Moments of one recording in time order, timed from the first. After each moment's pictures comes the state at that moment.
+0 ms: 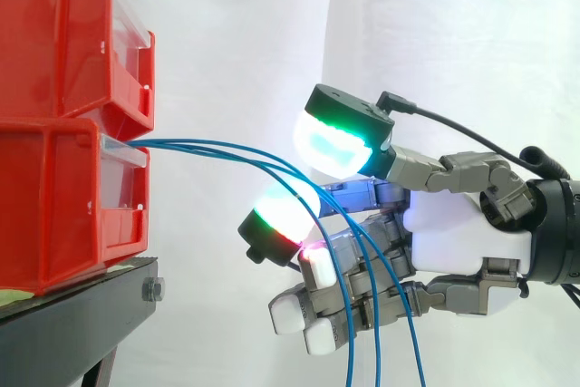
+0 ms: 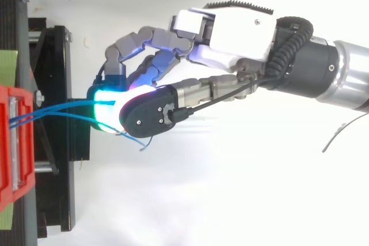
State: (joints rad) arm 0.11 -2.29 -1.30 -2.61 -1.31 -0.14
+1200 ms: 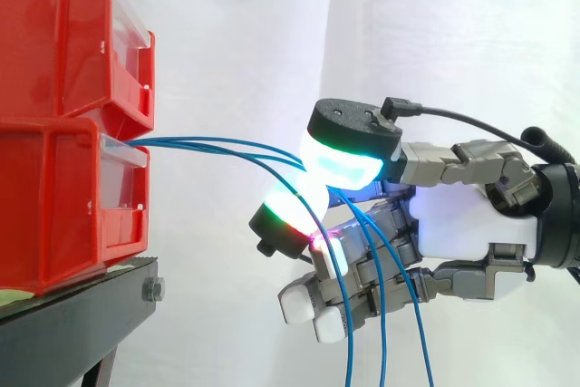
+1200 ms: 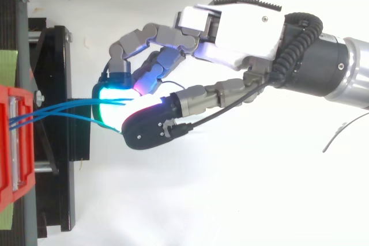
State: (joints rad) arm 0.11 -2.27 -1.30 -2.64 -1.30 -0.17
